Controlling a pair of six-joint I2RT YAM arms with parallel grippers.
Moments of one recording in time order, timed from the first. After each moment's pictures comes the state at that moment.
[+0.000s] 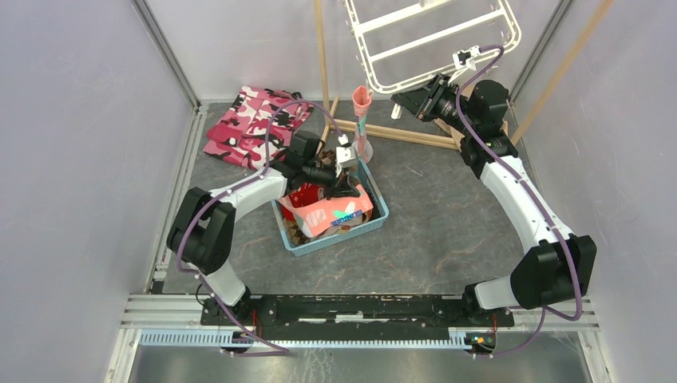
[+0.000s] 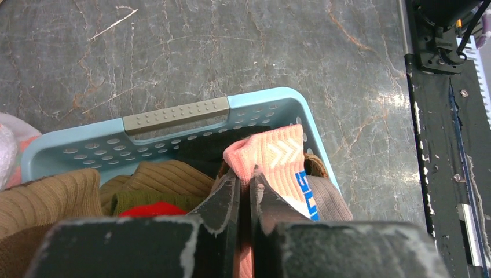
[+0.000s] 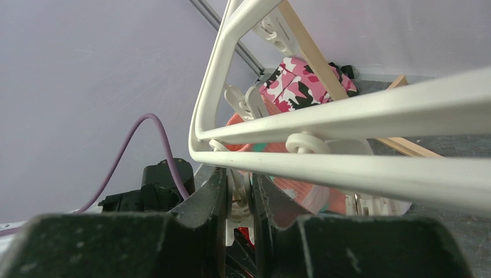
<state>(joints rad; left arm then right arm) -0.52 1.68 1.09 -0.09 0.93 0.44 0.21 1.41 1.28 0.17 -0.56 0.67</state>
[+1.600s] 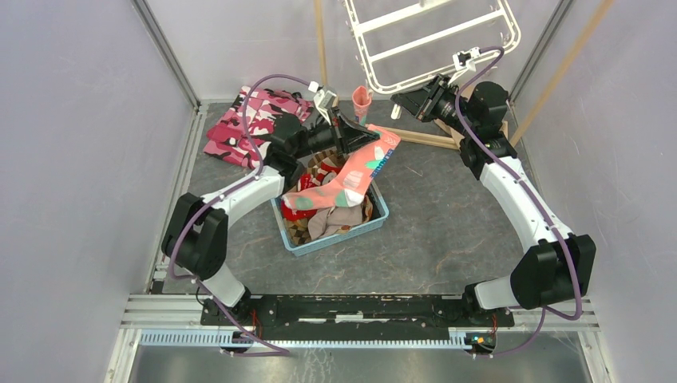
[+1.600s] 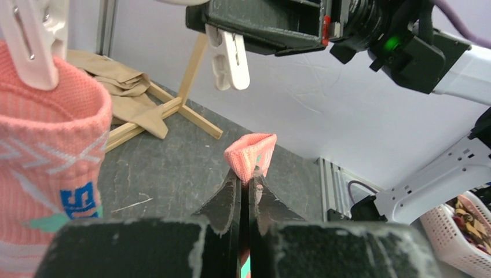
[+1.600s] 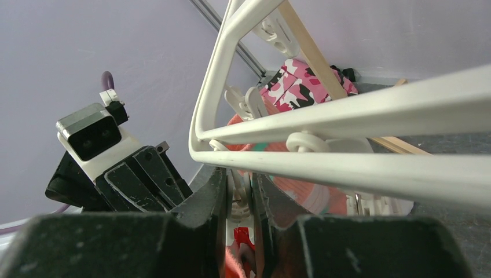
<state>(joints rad) -0.53 1.63 1.13 0.75 0.75 -0.58 0.21 1.41 1.26 0.20 -0.57 0.68</state>
